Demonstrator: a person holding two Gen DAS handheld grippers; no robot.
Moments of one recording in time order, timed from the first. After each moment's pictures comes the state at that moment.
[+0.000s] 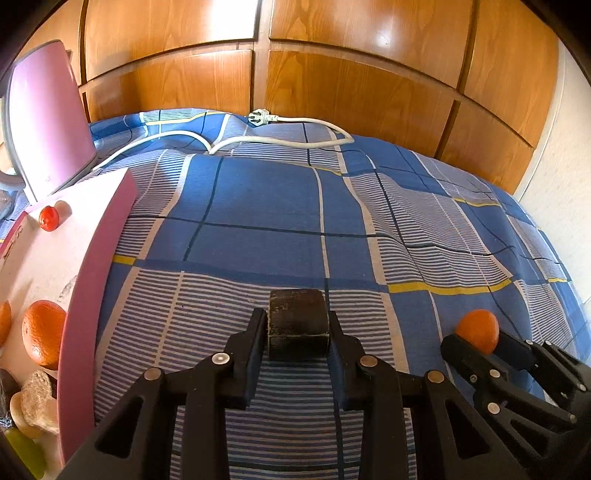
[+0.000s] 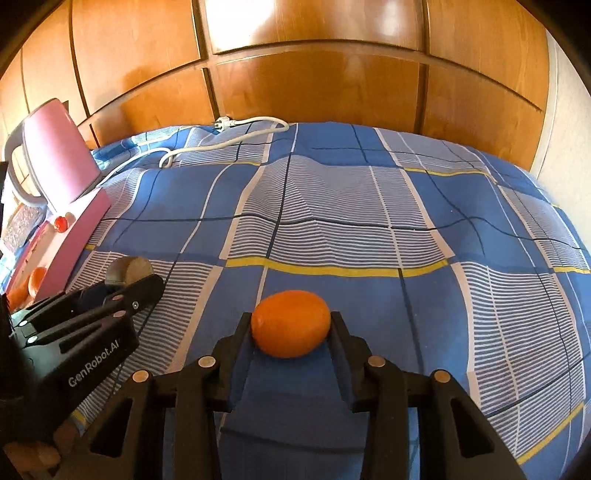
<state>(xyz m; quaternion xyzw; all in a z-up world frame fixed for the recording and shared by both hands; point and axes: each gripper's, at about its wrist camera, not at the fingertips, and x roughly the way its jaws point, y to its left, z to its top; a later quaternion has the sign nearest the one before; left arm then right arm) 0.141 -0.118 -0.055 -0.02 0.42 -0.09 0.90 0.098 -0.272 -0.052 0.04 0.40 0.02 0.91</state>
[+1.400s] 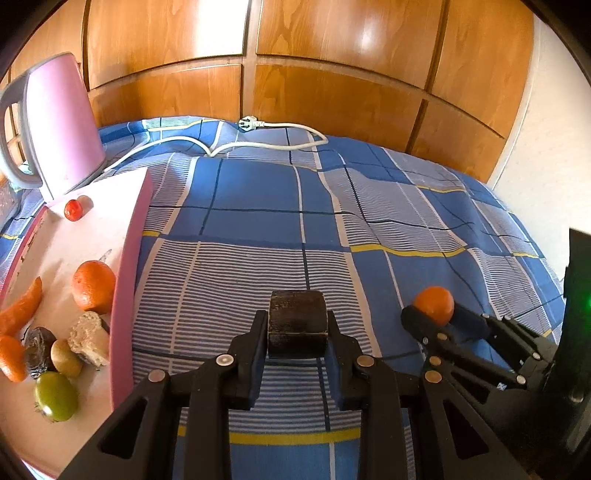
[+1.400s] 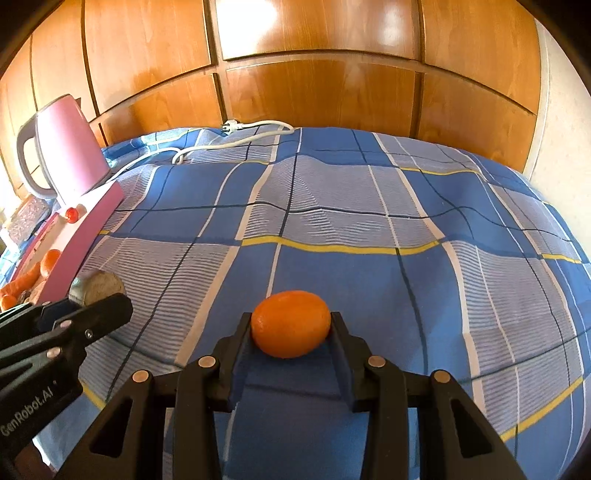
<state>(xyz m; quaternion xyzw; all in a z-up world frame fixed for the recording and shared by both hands) 0.079 -0.108 -0.026 -0.01 0.42 -0.12 0.90 0.068 -0.265 -0.048 0.03 0.39 0.02 0.92</state>
